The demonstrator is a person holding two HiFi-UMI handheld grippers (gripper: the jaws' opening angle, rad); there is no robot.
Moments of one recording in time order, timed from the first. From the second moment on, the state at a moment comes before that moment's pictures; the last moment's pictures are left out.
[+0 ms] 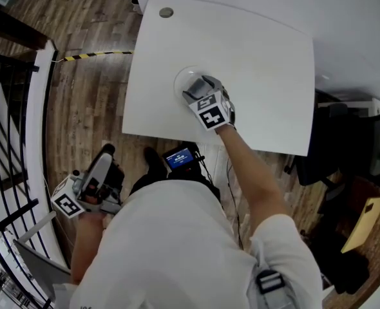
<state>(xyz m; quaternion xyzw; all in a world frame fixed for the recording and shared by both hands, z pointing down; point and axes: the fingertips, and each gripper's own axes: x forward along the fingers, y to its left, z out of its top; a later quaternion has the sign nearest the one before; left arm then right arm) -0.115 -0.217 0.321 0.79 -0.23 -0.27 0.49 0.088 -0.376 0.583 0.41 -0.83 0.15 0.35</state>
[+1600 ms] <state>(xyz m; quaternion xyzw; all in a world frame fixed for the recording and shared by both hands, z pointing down) -0.106 -0.206 0.327 0.79 -0.24 -0.26 0.50 0.091 -0.403 0.612 0.45 -0.81 0.12 0.36</state>
